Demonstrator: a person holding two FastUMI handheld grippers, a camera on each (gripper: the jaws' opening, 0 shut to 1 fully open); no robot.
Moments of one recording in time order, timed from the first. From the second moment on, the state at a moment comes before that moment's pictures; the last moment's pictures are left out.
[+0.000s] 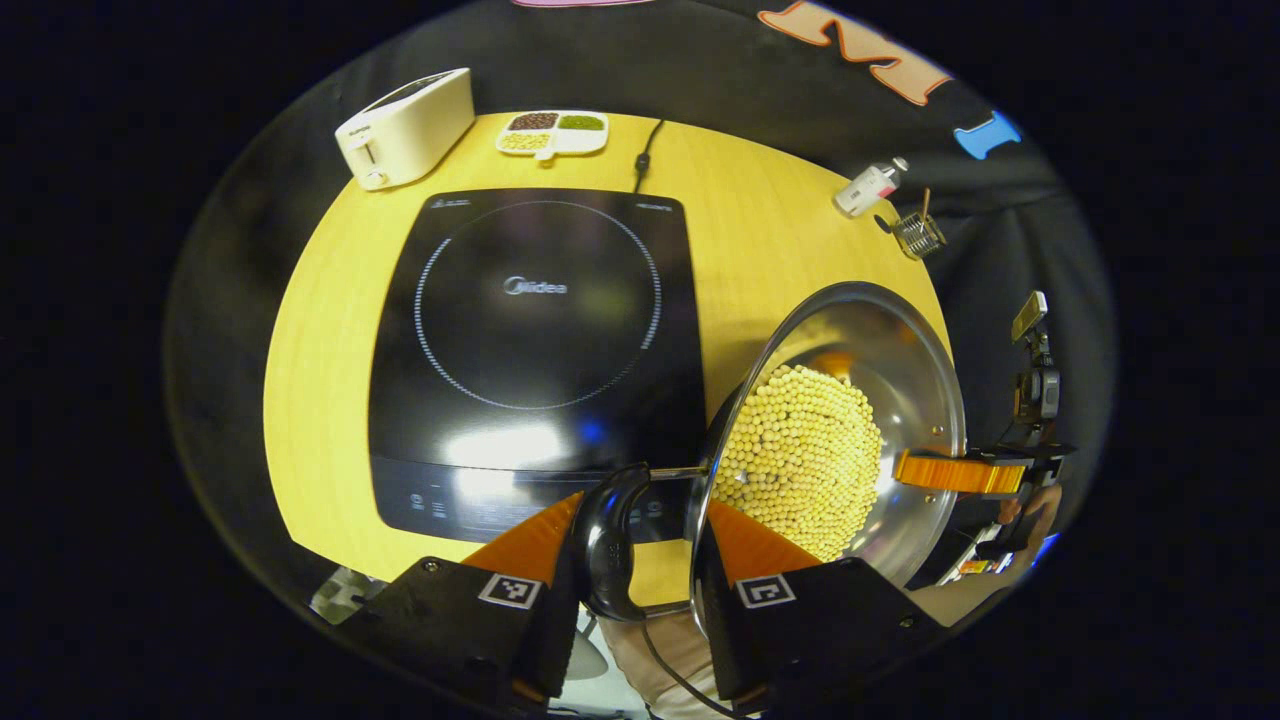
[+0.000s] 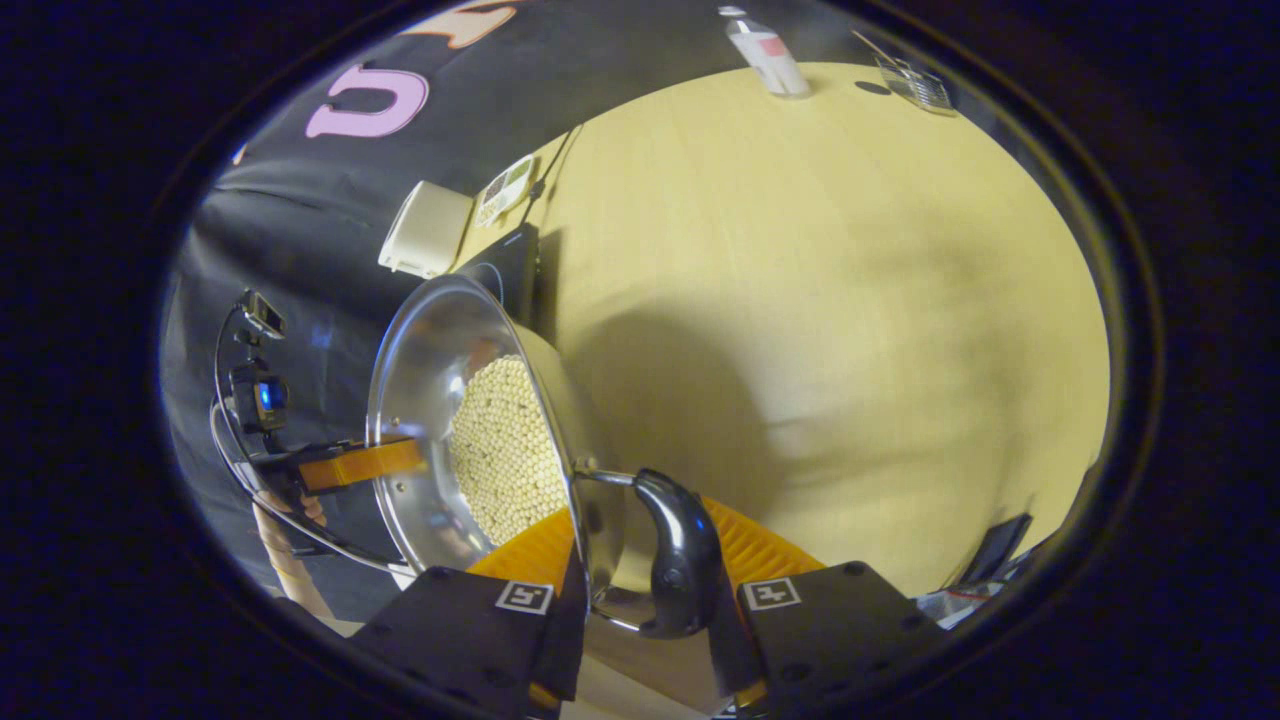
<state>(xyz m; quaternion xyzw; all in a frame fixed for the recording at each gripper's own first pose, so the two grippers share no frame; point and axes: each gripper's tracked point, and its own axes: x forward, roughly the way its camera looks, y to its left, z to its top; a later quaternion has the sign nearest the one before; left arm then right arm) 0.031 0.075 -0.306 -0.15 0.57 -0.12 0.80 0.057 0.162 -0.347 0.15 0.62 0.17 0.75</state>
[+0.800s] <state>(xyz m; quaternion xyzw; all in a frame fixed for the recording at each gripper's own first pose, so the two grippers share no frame) 0.127 0.233 -0.345 -0.13 0.50 -0.10 0.85 0.138 0.323 -0.365 0.13 0.58 0.16 0.79</state>
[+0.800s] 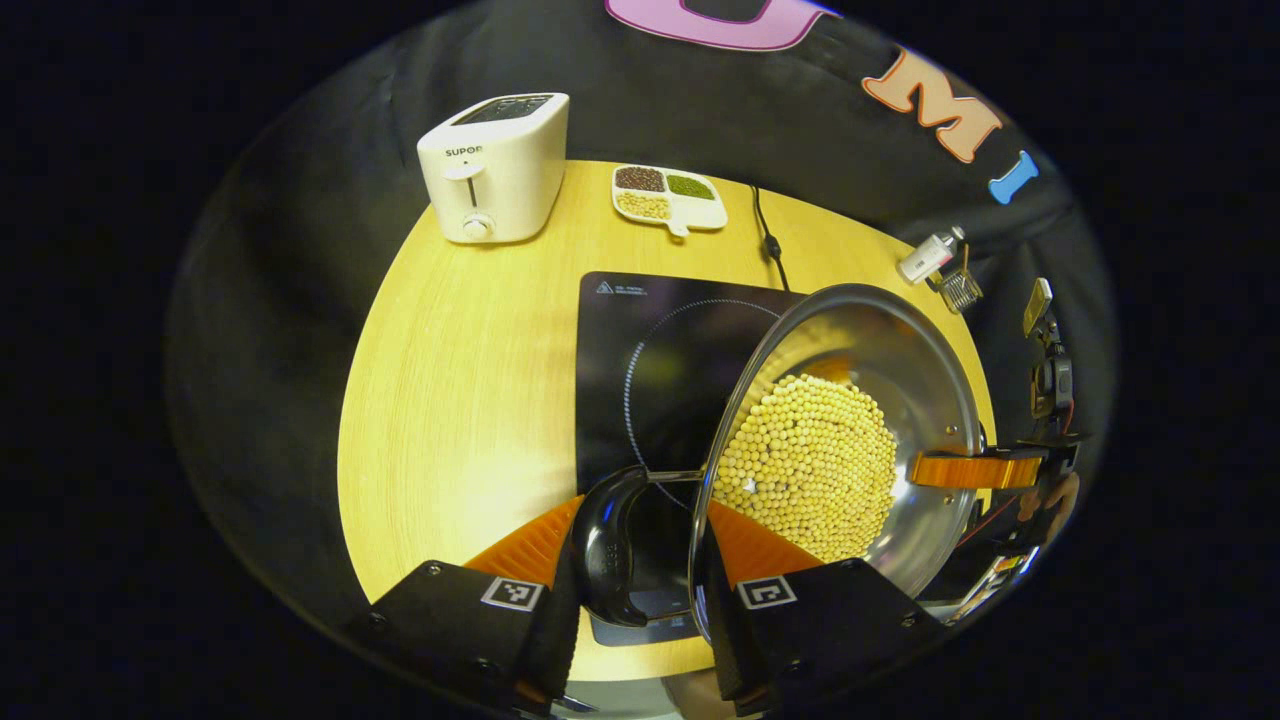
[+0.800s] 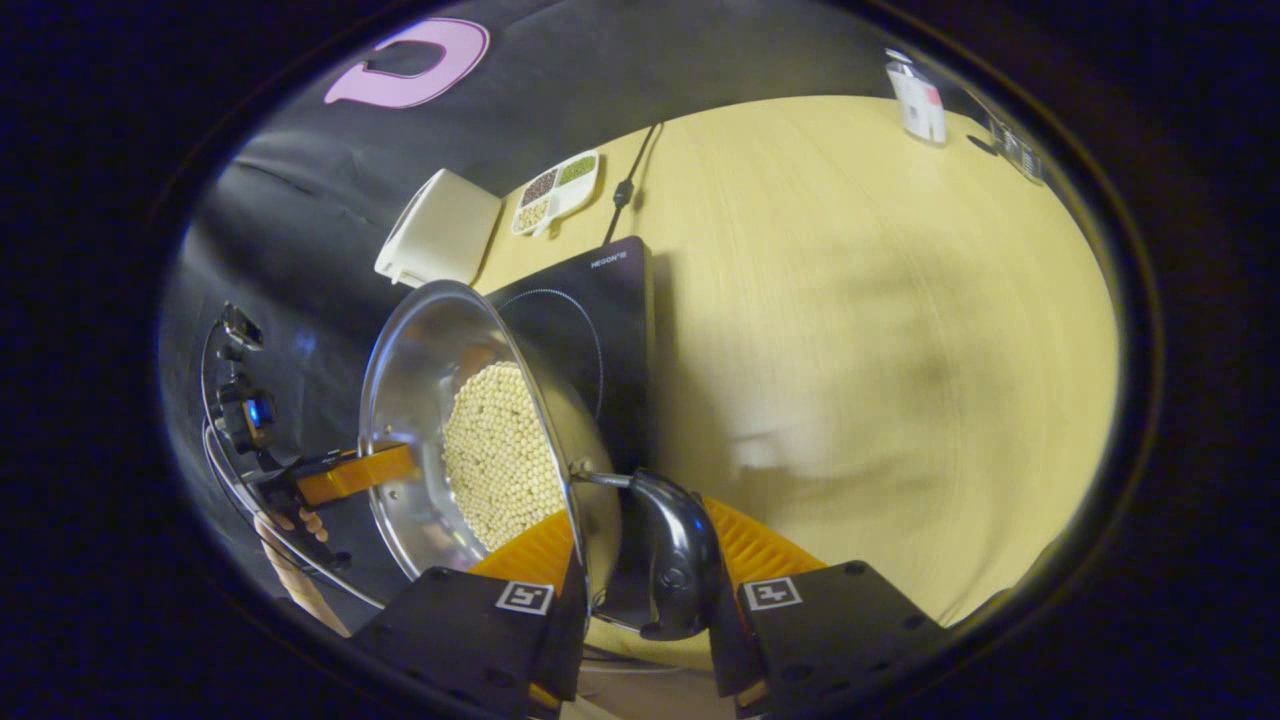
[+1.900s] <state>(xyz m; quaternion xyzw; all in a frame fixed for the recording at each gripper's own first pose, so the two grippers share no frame) 0.179 0.257 -0.368 -0.11 0.48 -0.12 0.86 0.184 0.354 -0.387 0.14 0.58 0.14 0.79</state>
